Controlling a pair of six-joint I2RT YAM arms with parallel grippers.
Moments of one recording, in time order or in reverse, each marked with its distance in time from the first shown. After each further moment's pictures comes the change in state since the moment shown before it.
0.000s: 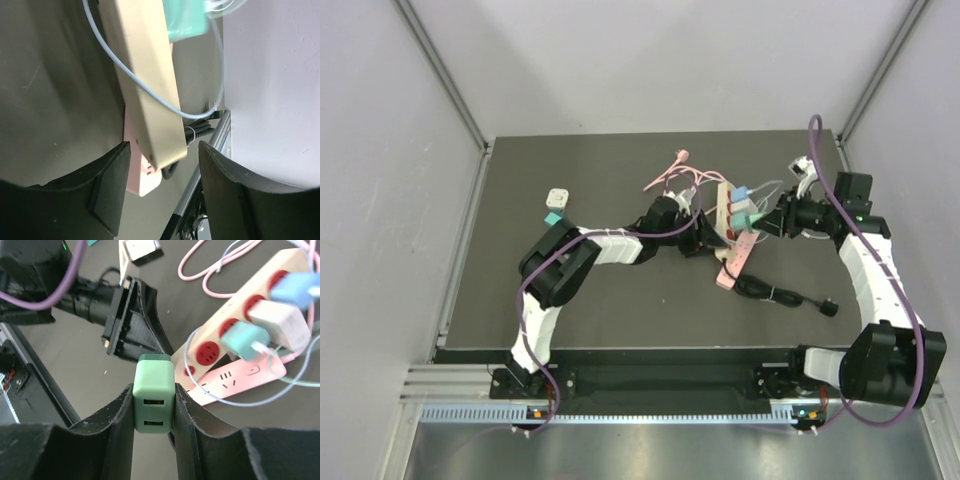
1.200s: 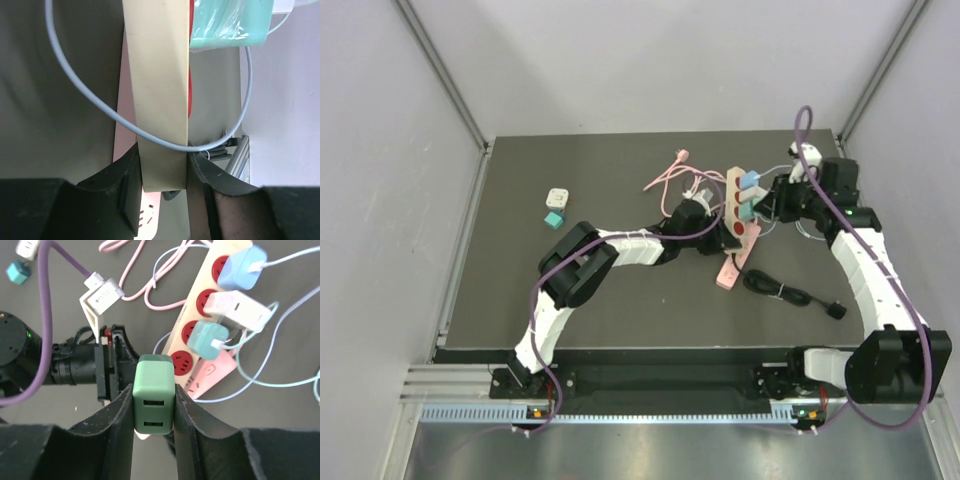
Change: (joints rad) left arm -0.094 0.097 0.183 -0.103 -0.200 0.040; right arm 0.170 0.006 0.078 0.048 0.486 0.230
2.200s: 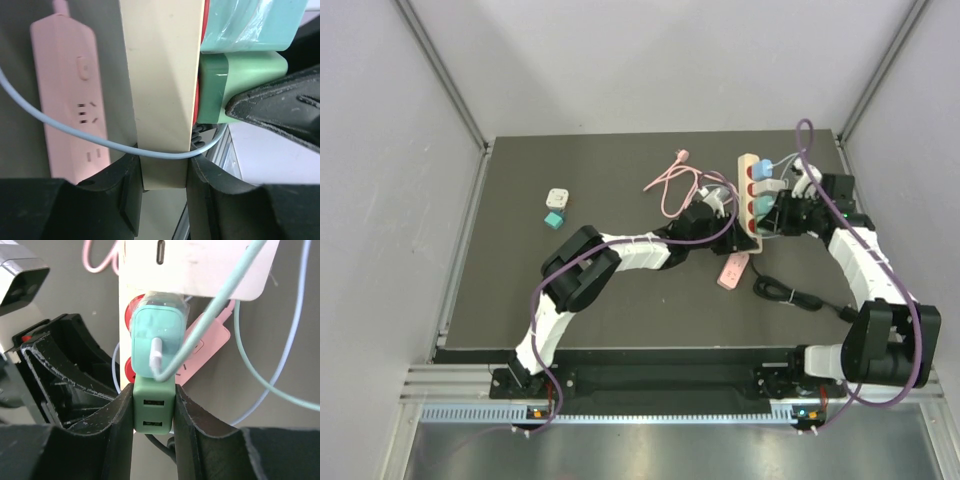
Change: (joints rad) left arm -0.040 -0.003 0.020 0.104 0.040 0.036; right arm -0.090 0.083 -0.117 0.057 -0.029 -0.002
